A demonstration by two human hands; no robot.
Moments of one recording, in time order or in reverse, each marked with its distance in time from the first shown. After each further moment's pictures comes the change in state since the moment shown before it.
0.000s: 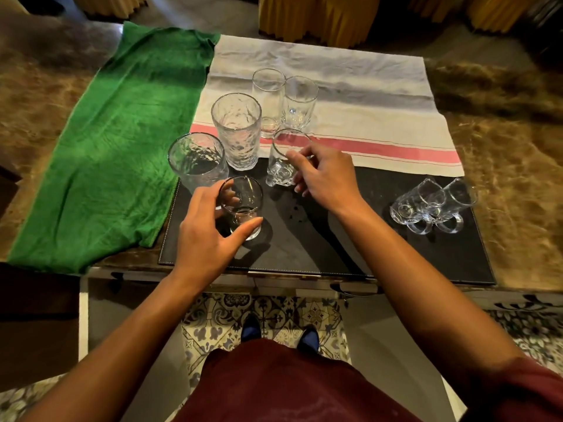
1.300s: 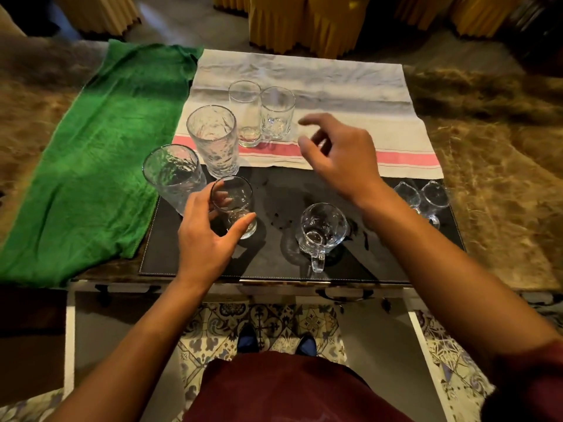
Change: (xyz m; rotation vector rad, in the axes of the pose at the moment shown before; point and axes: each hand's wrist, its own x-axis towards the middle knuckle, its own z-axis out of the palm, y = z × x) left_hand 0.008 0.015 0.033 -0.038 0.098 -0.052; right_hand 0.007 -0.007 -0.070 -0.256 0.179 -0.332
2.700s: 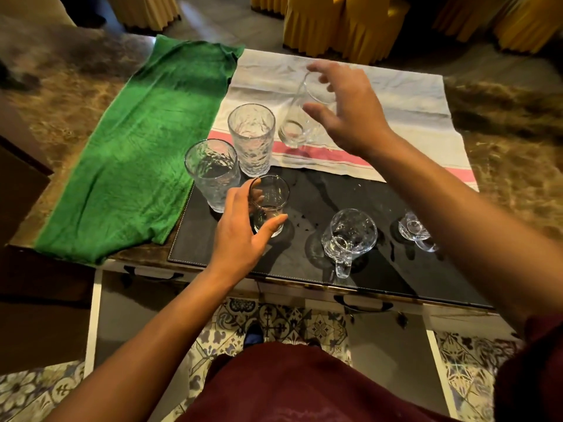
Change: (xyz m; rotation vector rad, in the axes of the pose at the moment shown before) left_hand 0.000 -0.010 0.005 0.056 -0.079 0.016; right_hand 0.079 -0.016 0.021 -0.106 -0.140 -0.160
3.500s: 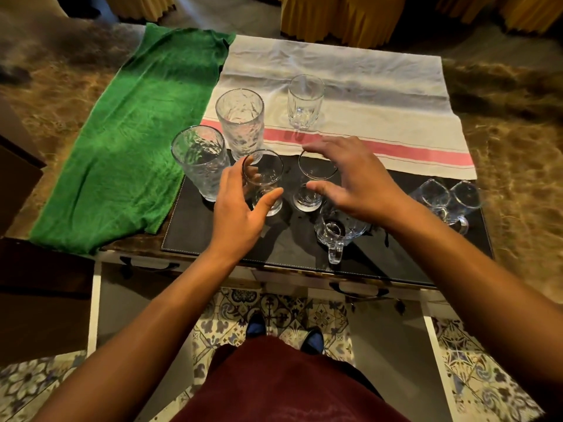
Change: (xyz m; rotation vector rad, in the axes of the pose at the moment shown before) left_hand 0.010 0.015 0.011 -0.069 0.071 -0.033; right_hand -0.110 0.000 -0.003 0.001 -0.298 -0.016
